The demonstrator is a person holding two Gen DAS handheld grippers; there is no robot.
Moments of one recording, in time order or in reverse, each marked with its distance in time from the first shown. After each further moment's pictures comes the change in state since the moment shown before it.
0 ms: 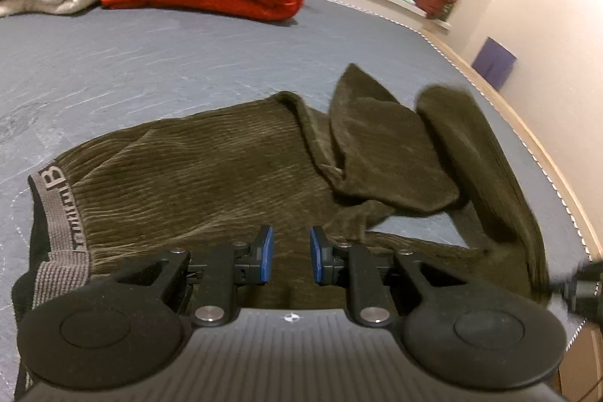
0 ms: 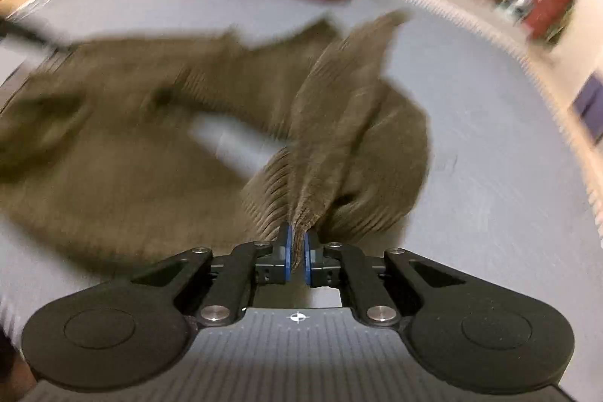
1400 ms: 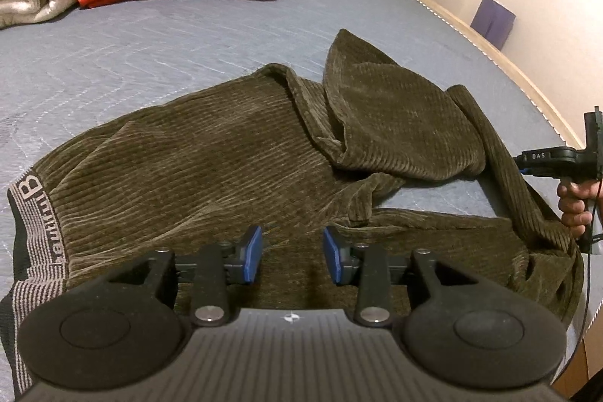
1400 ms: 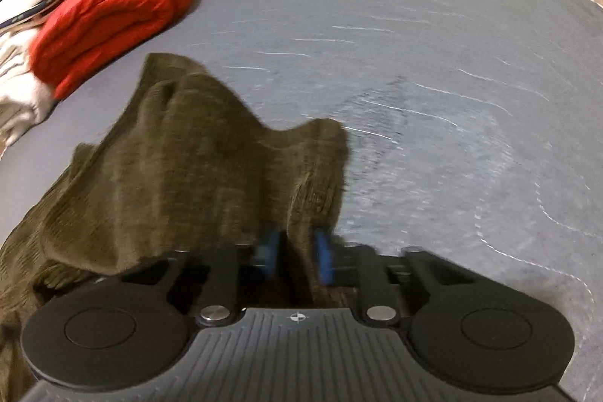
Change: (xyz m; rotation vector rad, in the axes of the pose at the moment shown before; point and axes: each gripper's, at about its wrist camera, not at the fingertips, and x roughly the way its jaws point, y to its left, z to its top) left arm 0.039 -0.013 -0.003 0.097 0.069 0.039; right arm 0.160 -0.152 0.045 0.686 -0.062 0.028
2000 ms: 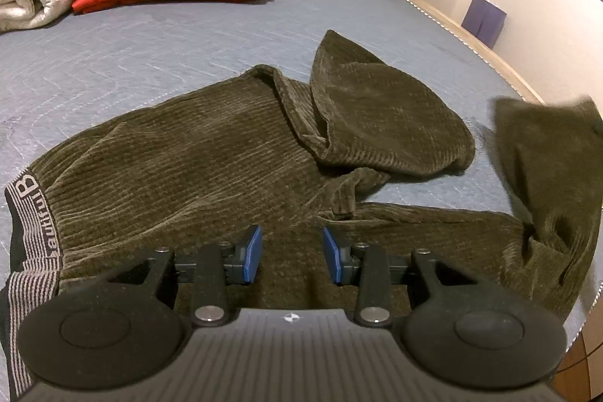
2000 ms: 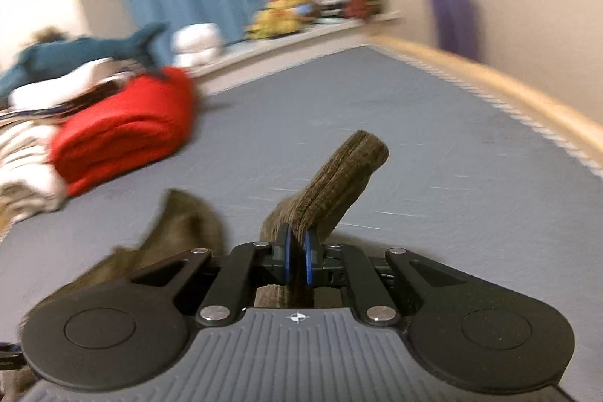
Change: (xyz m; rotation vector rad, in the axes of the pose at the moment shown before) left arm -0.009 -0.012 -0.008 0.019 -0.011 -0.022; right arm -0.214 -0.033 -0.011 0.073 -0.369 -0.131
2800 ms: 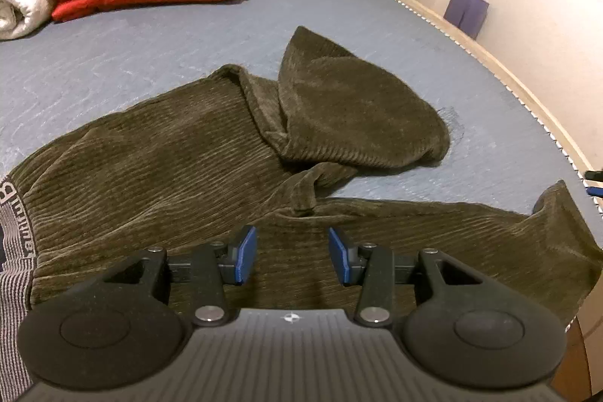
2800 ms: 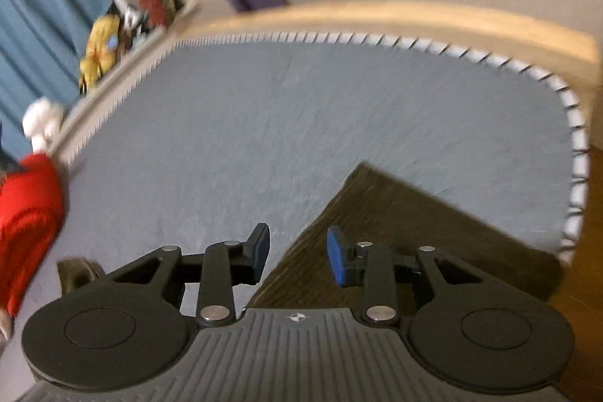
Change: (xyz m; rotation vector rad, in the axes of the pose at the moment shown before) left arm 0.003 -0.028 -0.003 0.042 0.010 -0.023; right arm 0.016 -0.141 -0.044 0.474 0.064 -0.270
